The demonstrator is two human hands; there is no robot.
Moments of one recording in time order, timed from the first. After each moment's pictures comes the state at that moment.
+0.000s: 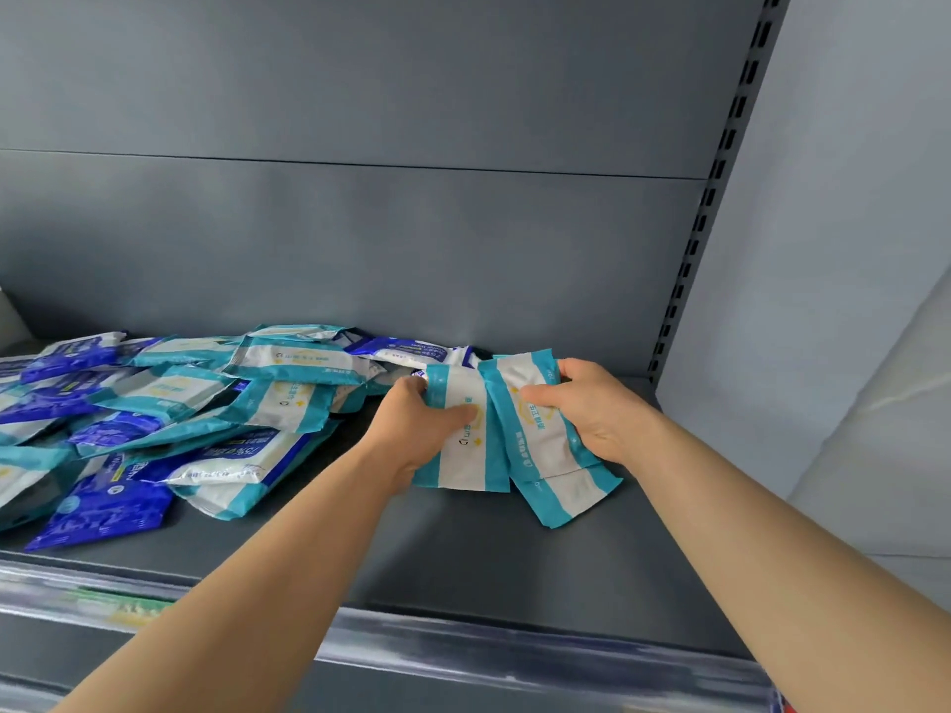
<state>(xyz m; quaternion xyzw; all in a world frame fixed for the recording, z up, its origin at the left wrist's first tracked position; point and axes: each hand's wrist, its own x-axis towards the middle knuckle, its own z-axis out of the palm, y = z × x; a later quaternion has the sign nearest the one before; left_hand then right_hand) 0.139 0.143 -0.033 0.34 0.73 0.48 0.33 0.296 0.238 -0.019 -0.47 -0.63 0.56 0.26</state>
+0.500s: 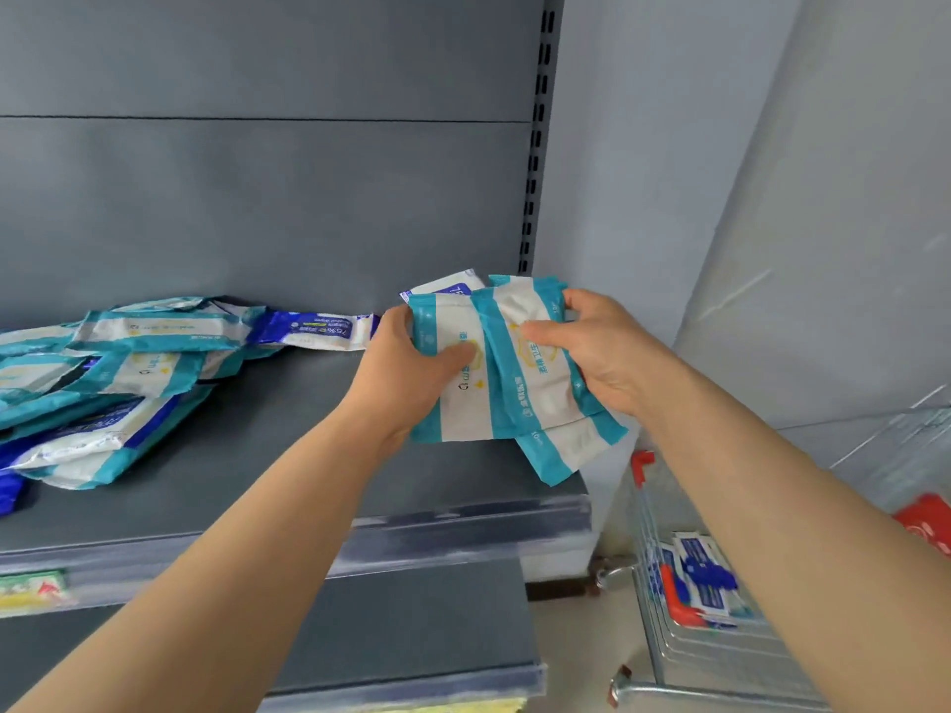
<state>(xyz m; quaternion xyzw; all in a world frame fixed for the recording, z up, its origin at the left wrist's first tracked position) 0.254 0.112 -0.005 0.46 0.61 0.54 0.35 0.419 0.174 0.014 -0.48 -0.58 0.54 0.39</state>
